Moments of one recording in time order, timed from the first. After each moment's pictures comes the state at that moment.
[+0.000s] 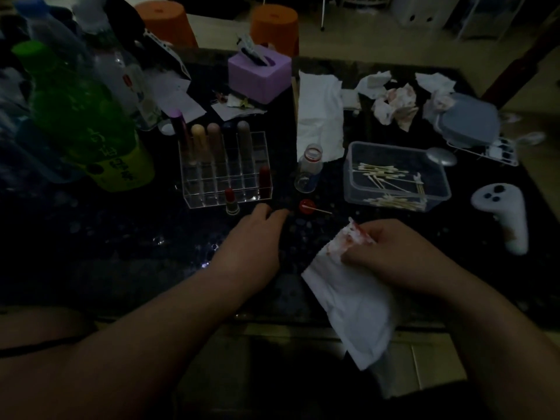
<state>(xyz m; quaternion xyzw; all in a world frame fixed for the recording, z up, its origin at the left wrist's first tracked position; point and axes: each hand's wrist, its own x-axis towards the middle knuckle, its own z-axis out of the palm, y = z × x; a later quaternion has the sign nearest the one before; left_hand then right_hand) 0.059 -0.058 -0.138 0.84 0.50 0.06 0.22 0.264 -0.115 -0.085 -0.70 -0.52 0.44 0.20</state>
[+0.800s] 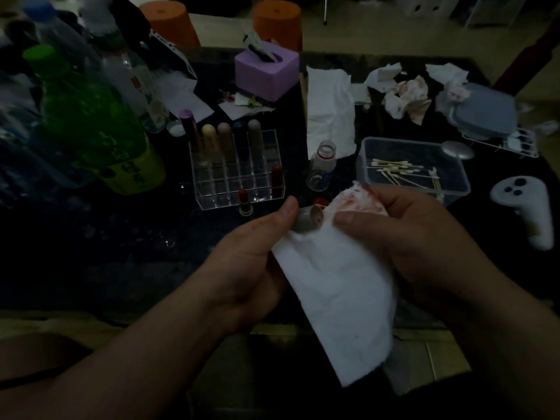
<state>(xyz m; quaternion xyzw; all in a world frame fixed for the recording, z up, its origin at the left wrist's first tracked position) 0.044 -0.087 -0.082 0.19 0.38 0.31 0.85 0.225 -0.119 -0.056 -0.58 -0.41 0.54 0.45</state>
